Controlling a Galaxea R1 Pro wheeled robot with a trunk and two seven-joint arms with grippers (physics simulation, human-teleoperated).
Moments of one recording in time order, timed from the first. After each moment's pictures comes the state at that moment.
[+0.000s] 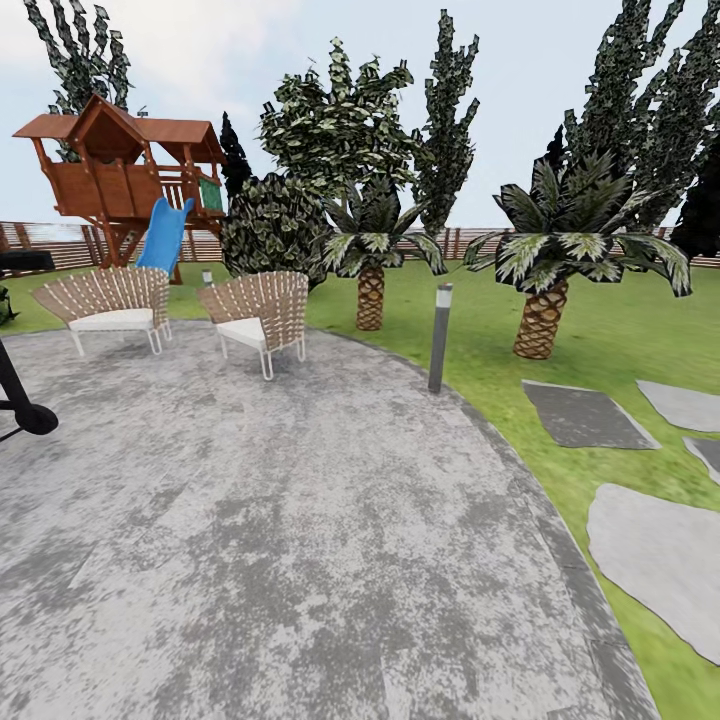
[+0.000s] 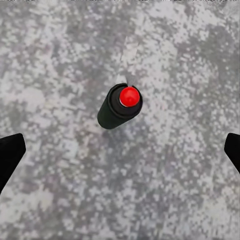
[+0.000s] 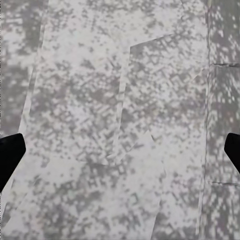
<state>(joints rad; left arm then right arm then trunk) -0.27 0.04 -0.01 -0.25 0.42 -0.10 -0.05 -0.22 -0.15 -0.28 -0.24 0.06 -0.16 0.04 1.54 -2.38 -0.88</state>
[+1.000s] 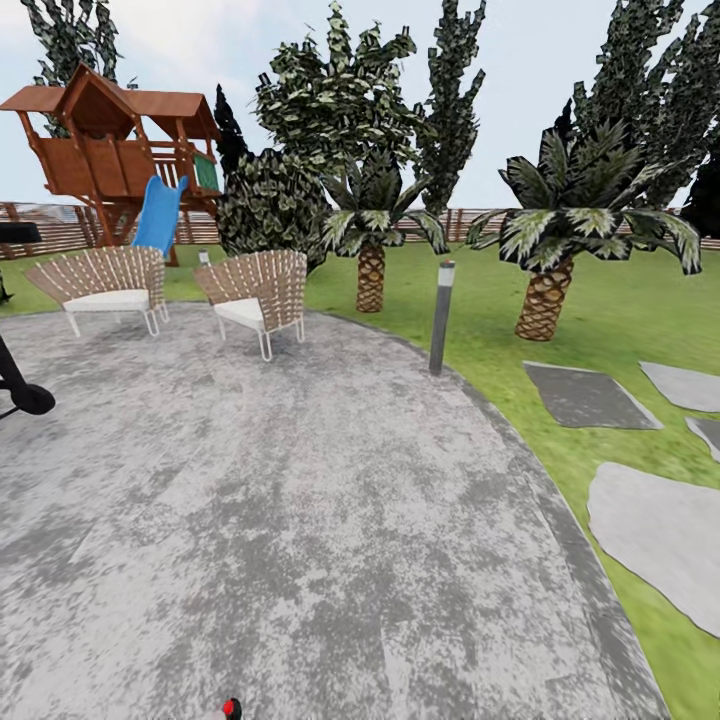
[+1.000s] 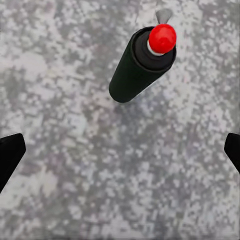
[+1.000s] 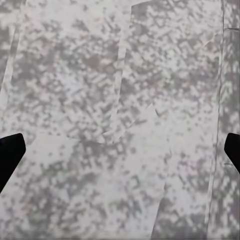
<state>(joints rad) -0.27 0.04 -0.01 -0.25 0.42 -0.10 -0.05 -0.22 -0.15 -0.28 -0.24 0.06 -0.16 0.04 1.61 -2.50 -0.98</state>
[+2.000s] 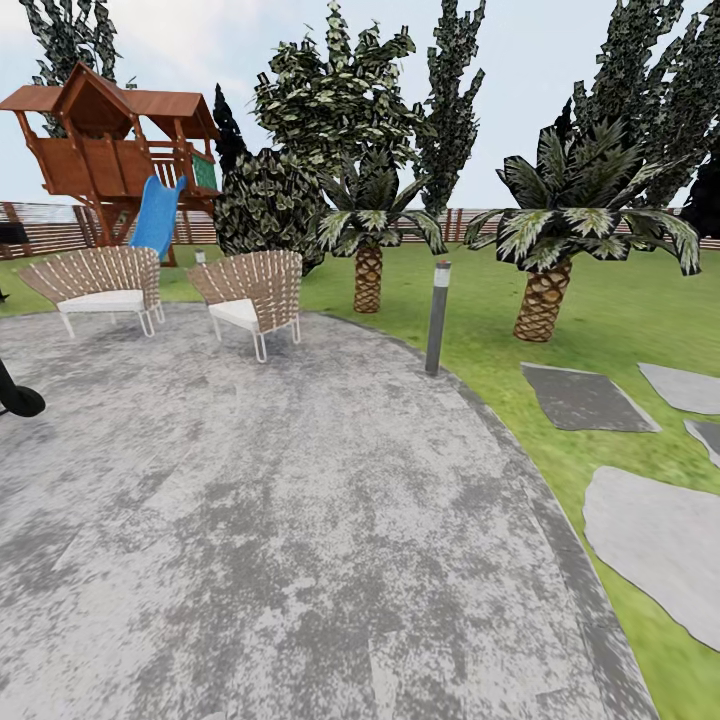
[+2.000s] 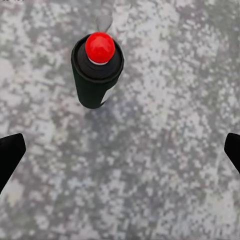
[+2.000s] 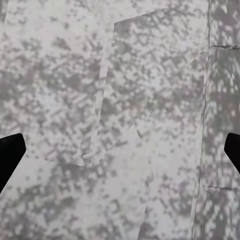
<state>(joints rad) -0.27 0.04 -0.01 -0.25 0.42 -0.10 -0.05 -0.22 -0.15 -0.28 -0.23 0.06 -0.16 0.04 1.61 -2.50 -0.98</state>
